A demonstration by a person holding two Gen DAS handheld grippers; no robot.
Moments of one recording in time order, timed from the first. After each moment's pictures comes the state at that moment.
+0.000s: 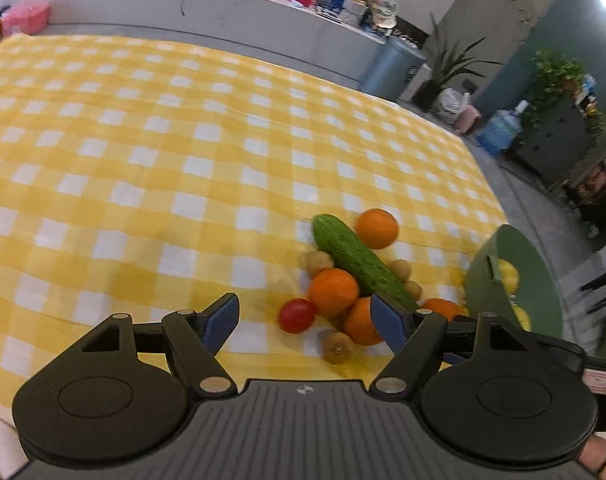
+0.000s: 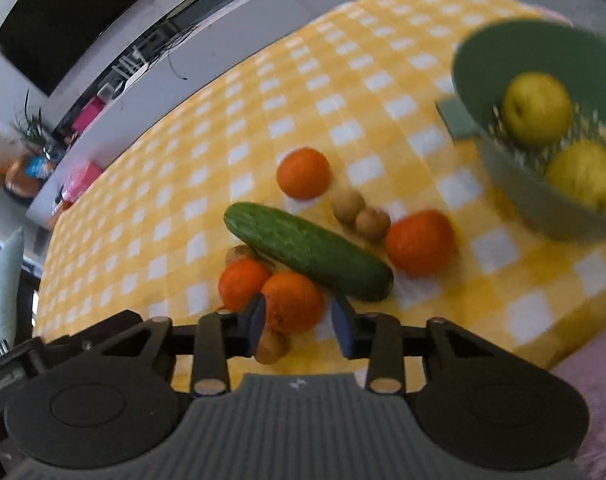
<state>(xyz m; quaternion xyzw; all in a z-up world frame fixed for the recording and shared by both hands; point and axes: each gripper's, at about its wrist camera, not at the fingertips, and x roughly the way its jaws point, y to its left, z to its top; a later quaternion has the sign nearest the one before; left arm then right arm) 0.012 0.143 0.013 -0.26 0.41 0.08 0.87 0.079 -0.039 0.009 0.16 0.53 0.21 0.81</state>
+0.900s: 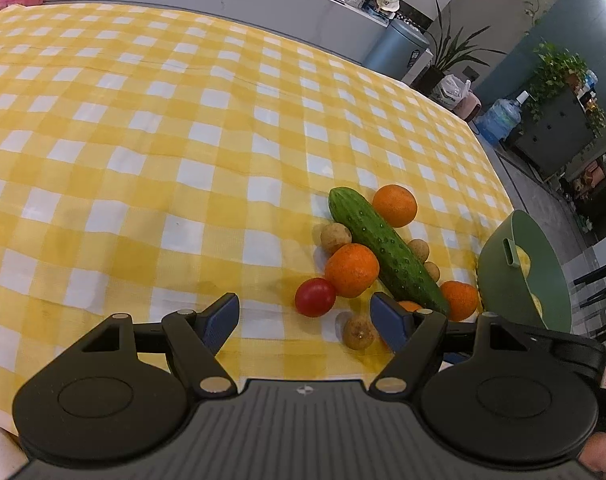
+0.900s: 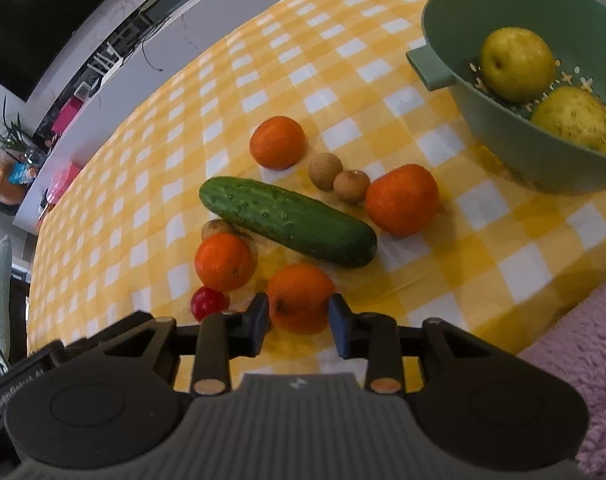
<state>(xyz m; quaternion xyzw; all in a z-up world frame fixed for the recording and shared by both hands) 0.011 0.153 -0.013 -0.27 0.43 0.07 0.86 0.072 -0.041 -0.003 0.16 0.56 0.18 0.79</state>
